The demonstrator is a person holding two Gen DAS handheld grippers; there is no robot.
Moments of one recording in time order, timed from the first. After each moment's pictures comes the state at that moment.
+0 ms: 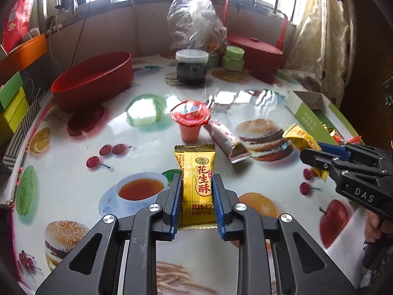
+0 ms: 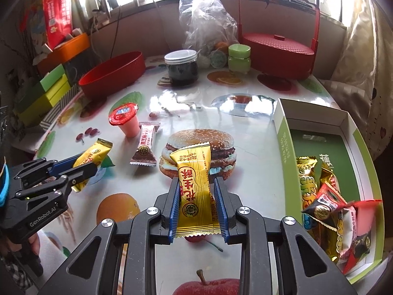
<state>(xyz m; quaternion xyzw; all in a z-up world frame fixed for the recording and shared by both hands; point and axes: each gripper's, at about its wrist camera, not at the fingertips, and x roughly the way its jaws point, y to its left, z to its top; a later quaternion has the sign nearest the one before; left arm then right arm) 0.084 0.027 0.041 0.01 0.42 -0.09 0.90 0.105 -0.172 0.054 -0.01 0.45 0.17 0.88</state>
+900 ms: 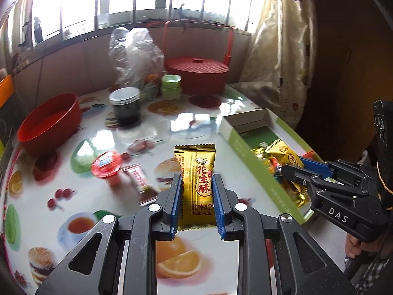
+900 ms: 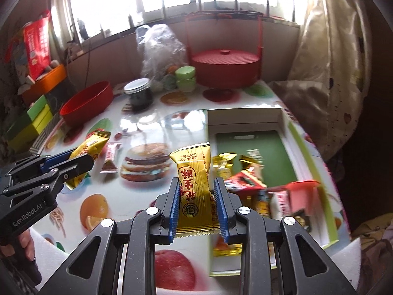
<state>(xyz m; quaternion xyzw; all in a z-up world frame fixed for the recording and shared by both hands) 0.082 -0.069 0.086 0.03 0.38 -0.18 0.91 0.075 -0.255 0.089 0.02 0.42 0.08 0.91</state>
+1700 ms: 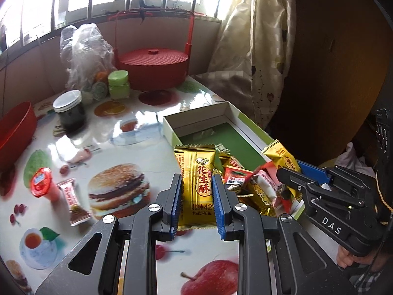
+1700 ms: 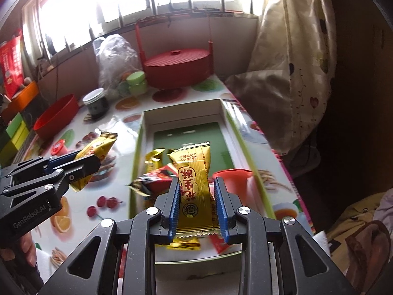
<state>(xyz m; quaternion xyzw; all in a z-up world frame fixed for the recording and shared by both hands) 0.102 -0.153 0.070 0.03 0.40 -0.25 0.88 0.066 -0.330 0.081 0.04 0.42 0.00 0.91</state>
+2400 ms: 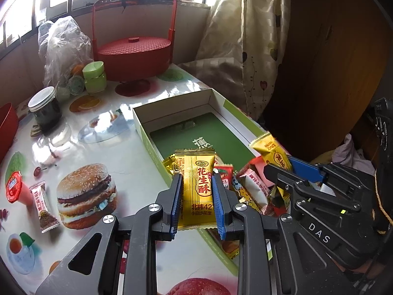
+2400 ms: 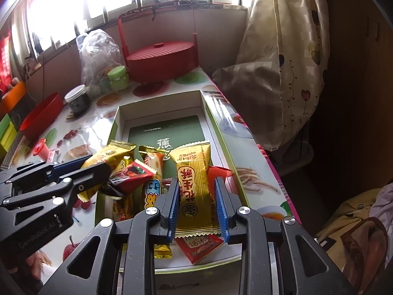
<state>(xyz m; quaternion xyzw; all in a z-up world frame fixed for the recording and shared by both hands) 0.113 -0.193 0.047 0.04 0.43 -0.26 0.87 0.081 -0.347 0.061 0.04 0.43 -0.01 0.90</state>
